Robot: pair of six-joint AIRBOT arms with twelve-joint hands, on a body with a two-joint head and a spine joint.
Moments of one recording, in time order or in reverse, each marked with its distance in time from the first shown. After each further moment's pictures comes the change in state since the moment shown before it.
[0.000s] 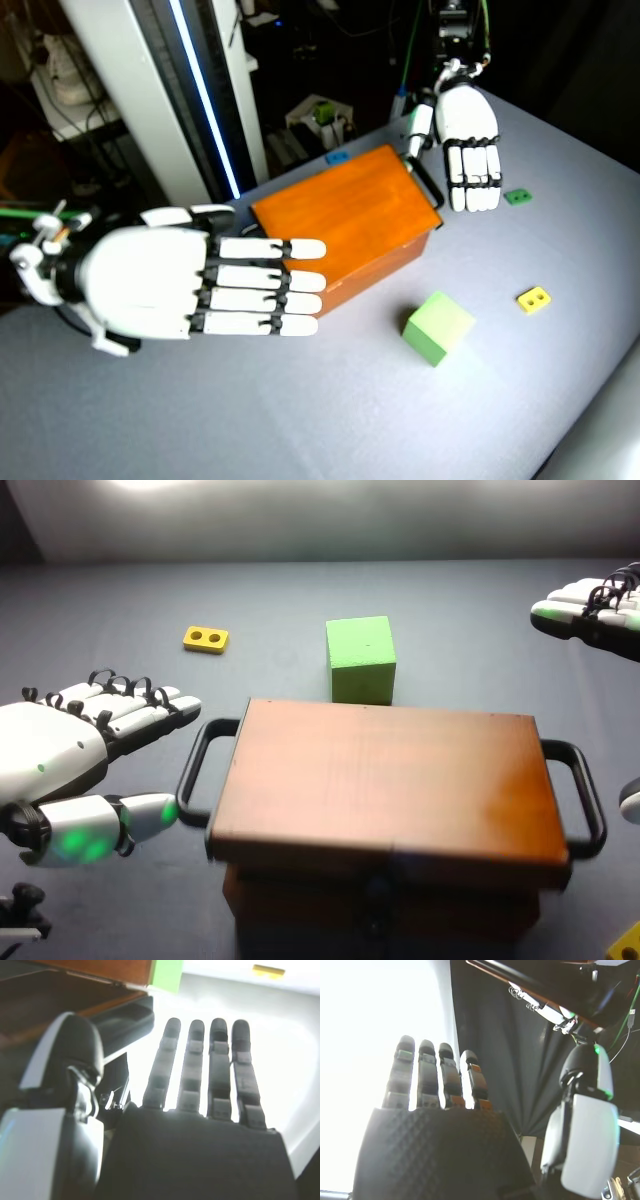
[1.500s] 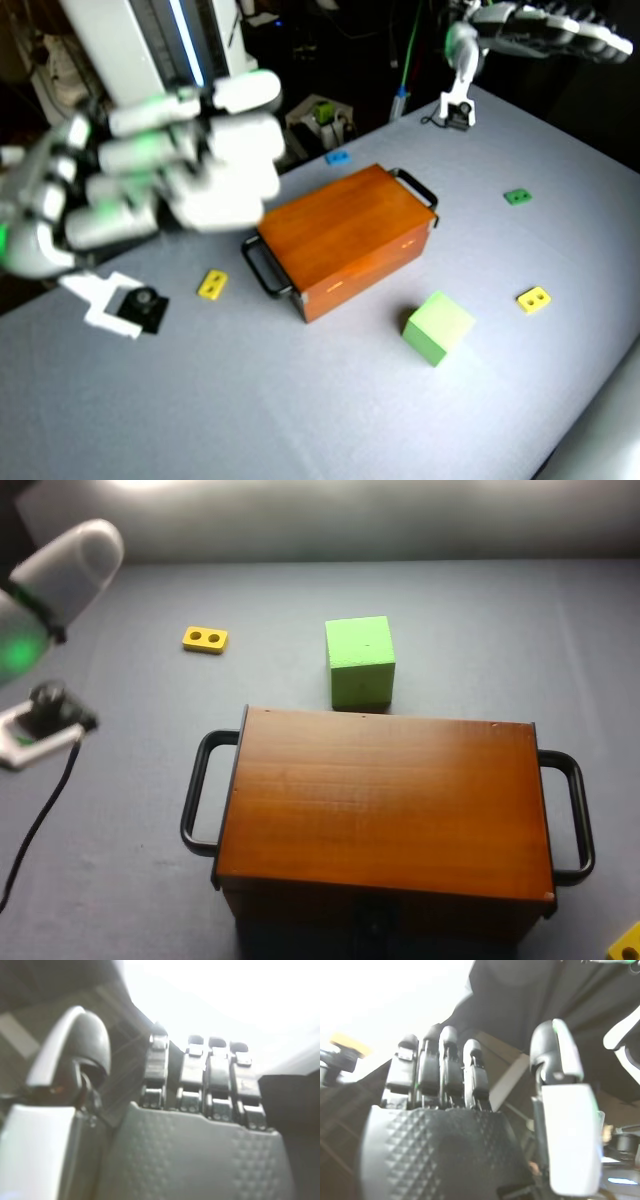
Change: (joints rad) left arm -0.138 0.019 -0.019 -0.061 -0.758 -0.031; right arm 0.074 -0.013 -0.083 0.256 0.581 -0.278
